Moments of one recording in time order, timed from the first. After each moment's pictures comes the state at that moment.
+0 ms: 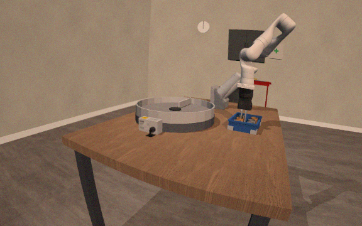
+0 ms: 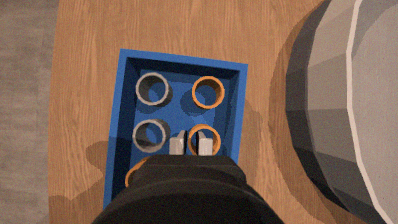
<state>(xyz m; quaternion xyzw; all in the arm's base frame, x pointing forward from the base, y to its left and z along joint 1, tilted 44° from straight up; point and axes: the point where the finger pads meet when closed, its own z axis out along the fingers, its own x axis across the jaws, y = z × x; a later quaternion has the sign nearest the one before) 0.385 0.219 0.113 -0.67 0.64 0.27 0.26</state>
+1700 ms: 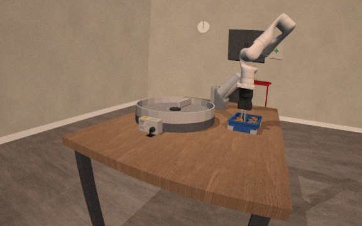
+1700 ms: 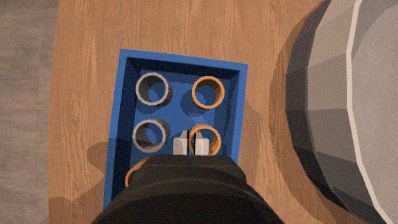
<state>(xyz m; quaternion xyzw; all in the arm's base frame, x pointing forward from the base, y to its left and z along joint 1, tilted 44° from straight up) 0.385 0.219 0.113 -0.67 0.64 0.27 0.26</state>
